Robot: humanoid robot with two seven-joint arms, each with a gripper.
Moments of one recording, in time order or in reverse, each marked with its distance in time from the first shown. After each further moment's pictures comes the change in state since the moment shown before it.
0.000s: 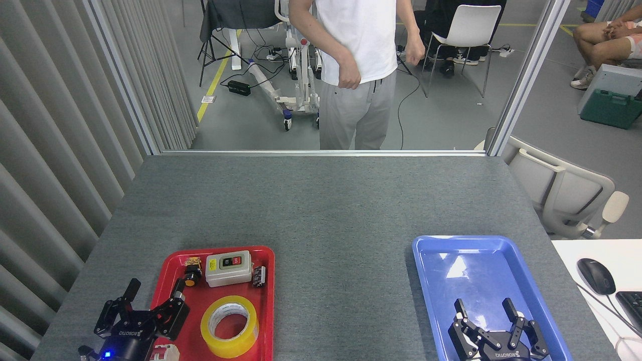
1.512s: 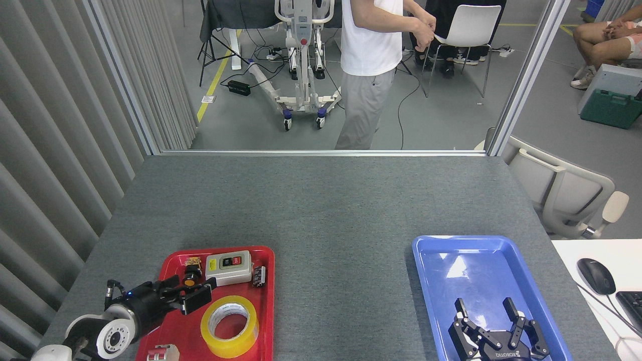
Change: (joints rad) left arm -0.238 0.158 -0.135 -0.046 0.318 0.033 -0.893; right arm 0.000 0.000 0.000 0.000 0.001 0.002 0.002
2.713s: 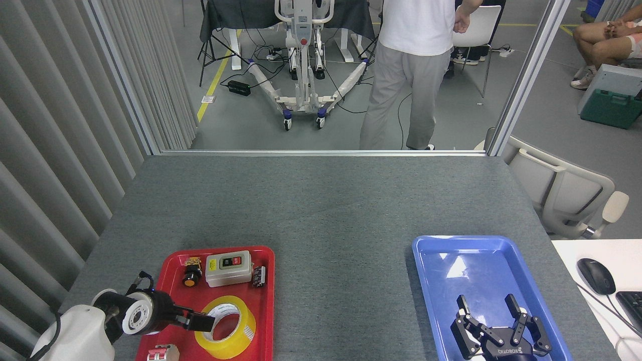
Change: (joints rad) left arm -0.262 0.129 -0.405 0.267 -0.010 0.028 -0.240; right arm -0.012 -0.014 0.000 0.005 -0.007 -0.001 -0.001
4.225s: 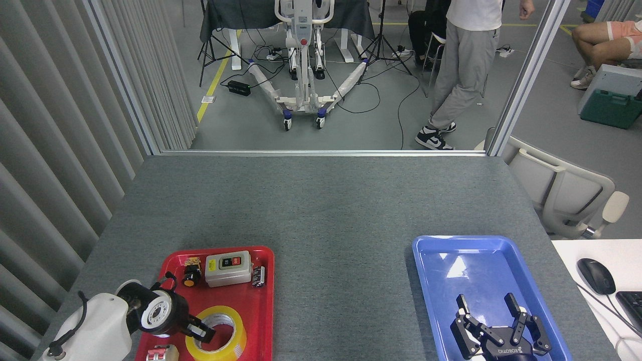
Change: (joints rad) left arm -0.094 -0.012 -0.156 0.030 0.010 -0.058 -0.168; right arm 0.001 0.003 -0.005 -0.001 -0.002 -0.019 -0.011
